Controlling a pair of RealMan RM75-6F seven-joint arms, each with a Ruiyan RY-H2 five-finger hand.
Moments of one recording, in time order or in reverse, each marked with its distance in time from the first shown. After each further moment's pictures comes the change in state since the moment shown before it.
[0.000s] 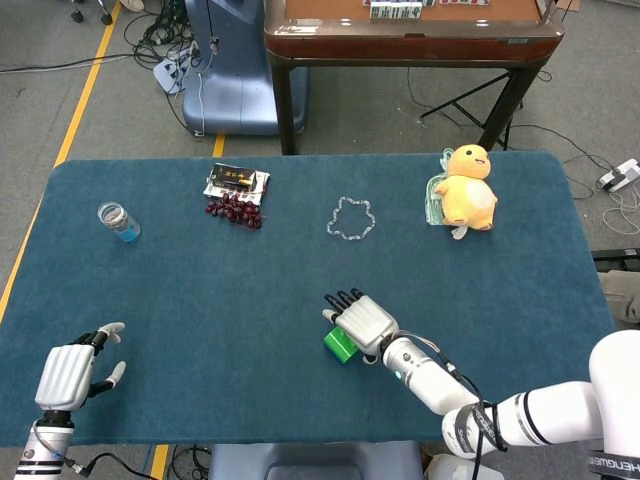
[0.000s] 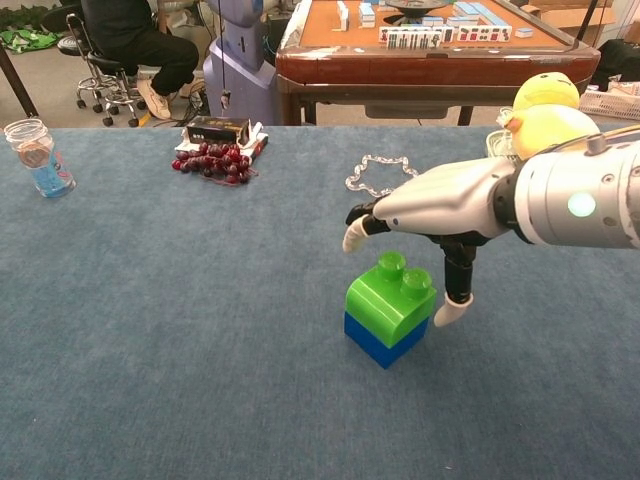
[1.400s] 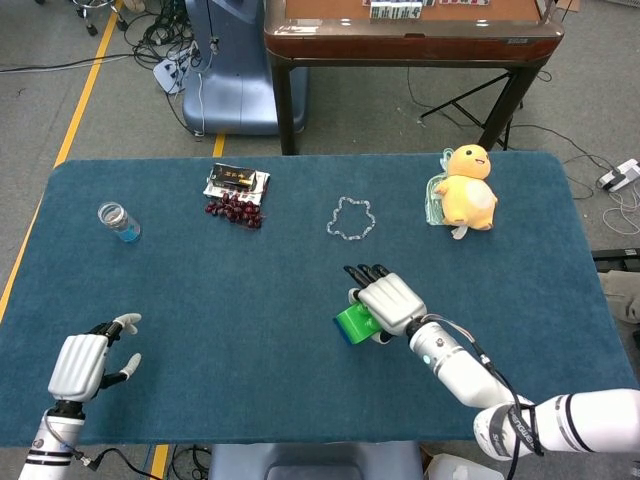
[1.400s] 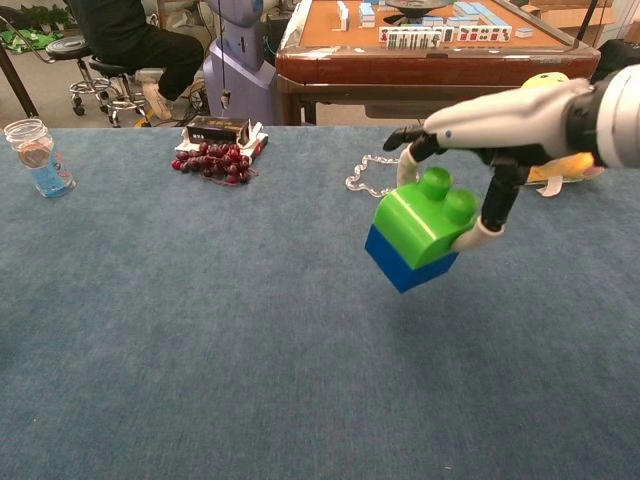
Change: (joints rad) left arm -0.054 0.043 -0.026 -0.130 0.021 -0.042 0.008; right arm -0.079 0.203 0.006 -0.087 -0.171 0.073 0.275
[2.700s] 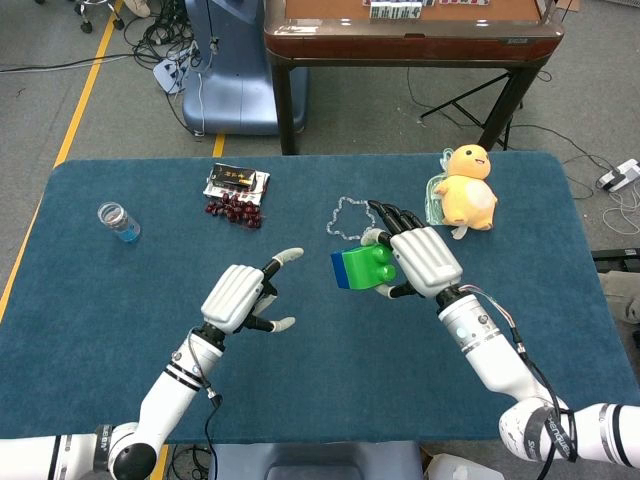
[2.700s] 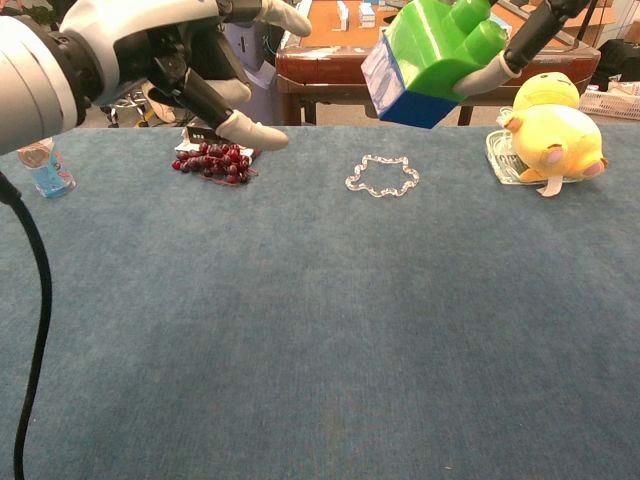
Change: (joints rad) left arm -0.530 -0.203 -0.329 -0.305 -0.449 -0.313 0.224; right arm -0.178 0.074 0.214 -0.006 -0.158 0.121 0.297
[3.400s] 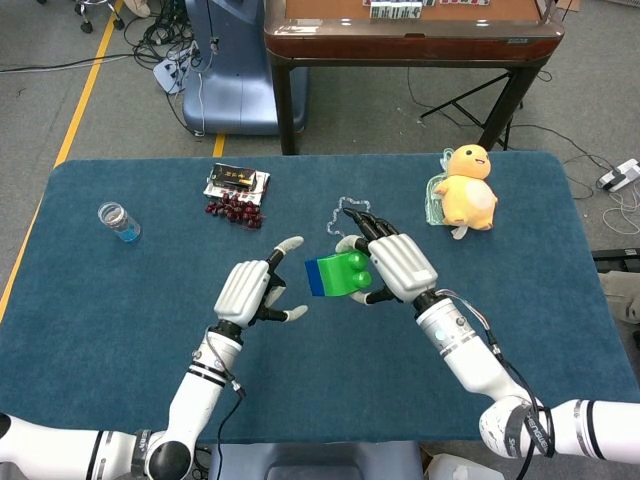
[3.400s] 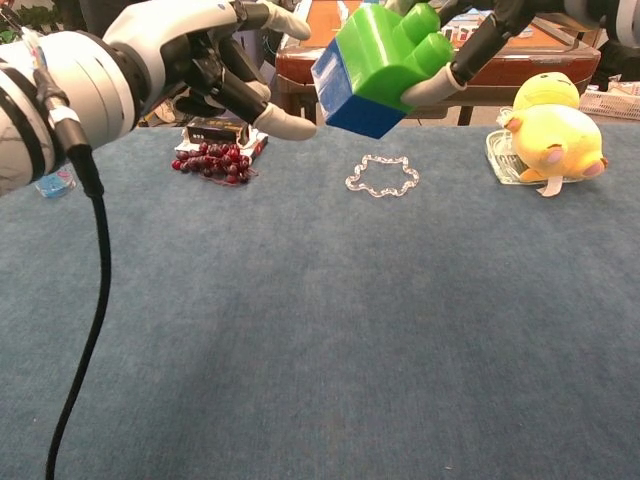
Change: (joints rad) left arm -0.086 -0.163 -0.036 0.017 -0.204 0.200 0.086; right arm 0.001 -0.107 0.053 0.028 -0.003 -0.028 0.045
